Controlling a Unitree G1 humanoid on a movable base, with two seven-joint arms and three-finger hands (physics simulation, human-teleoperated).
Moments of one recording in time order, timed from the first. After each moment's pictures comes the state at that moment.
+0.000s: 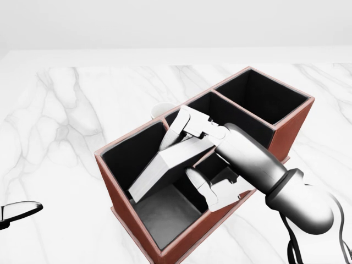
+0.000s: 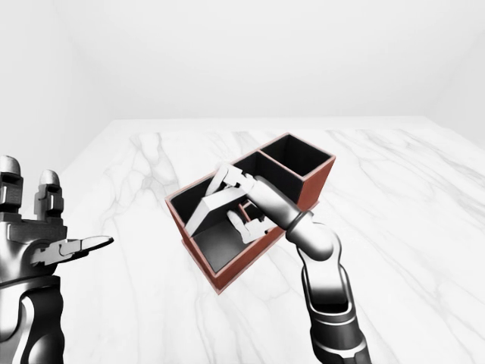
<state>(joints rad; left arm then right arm) 0.09 0.05 0.38 -0.58 -0.34 0.09 -0.05 -0.26 -0.17 0.01 -0.42 -0.21 0.09 0.70</state>
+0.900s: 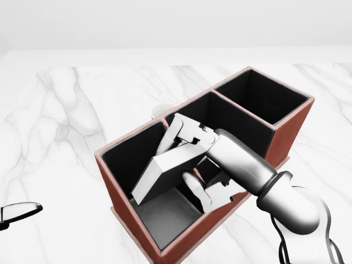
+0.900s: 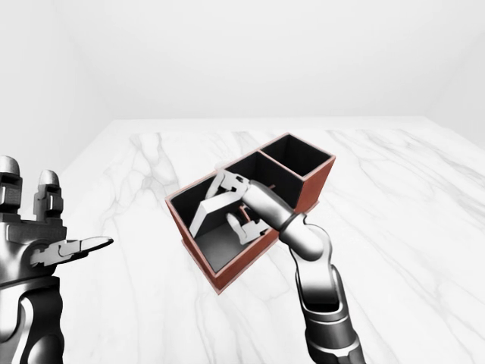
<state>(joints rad) 0.10 0.05 0.38 -0.59 -0.34 0.09 -0.05 -0.25 -0.15 0.04 -0.38 -0.33 0.09 0.70</state>
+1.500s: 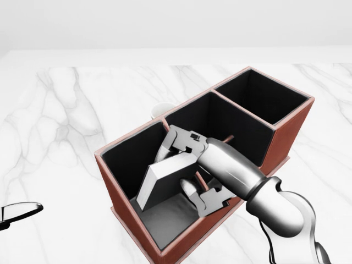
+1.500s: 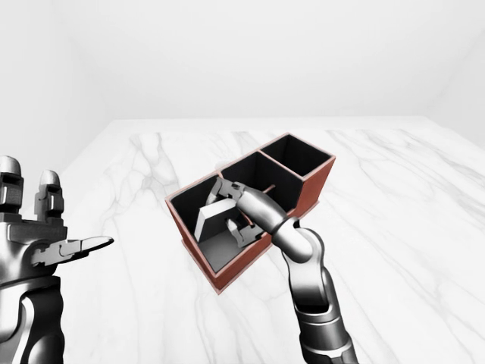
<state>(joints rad) 0.09 0.05 0.38 -0.59 -0.34 0.09 -0.05 -0.23 -0.11 0.07 -0.34 -0.47 0.09 0.70</state>
